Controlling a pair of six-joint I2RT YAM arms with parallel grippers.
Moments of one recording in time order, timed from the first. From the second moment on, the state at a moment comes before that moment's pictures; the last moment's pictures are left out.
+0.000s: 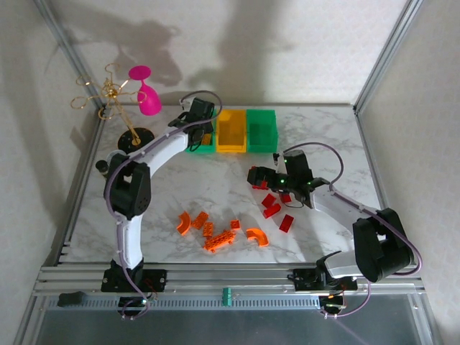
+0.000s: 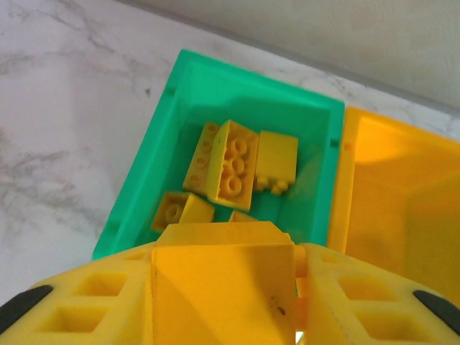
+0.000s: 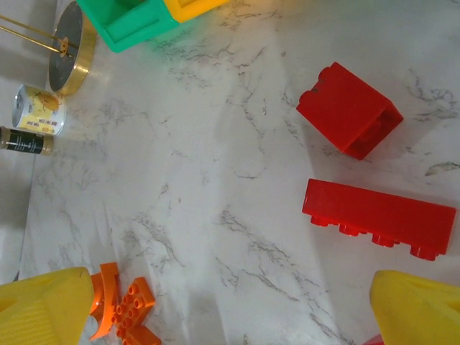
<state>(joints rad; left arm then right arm) -0.41 2.09 1.75 -0.42 -0.40 -0.61 0.44 1.38 0.73 -0.09 -0.41 0.62</state>
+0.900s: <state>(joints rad) -0.55 1.49 1.20 -0.38 -0.26 -0.66 0.62 1.19 0.81 -0.49 -0.12 0.58</state>
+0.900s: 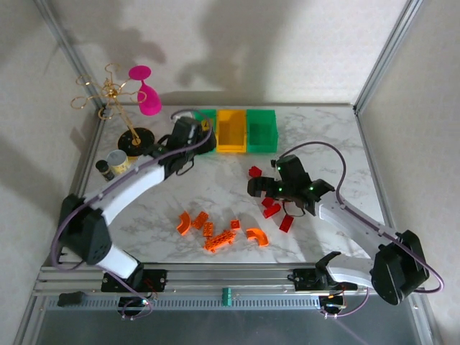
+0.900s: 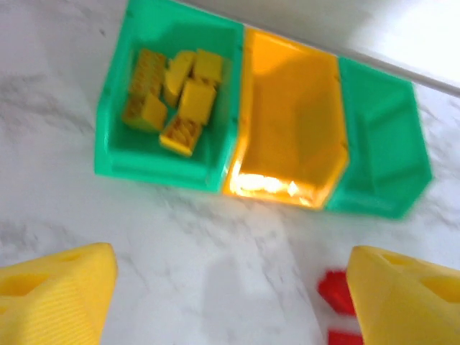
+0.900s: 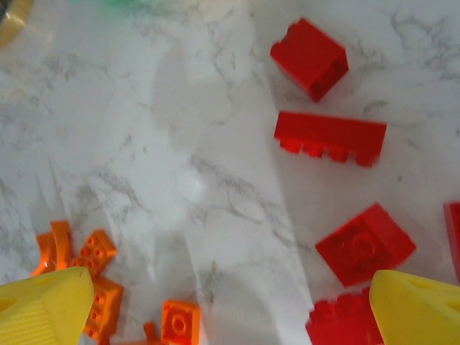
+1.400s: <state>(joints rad) -0.83 1.10 0.71 -0.41 -0.15 -0.82 1.01 1.14 0.72 -0.76 0.09 0.80</state>
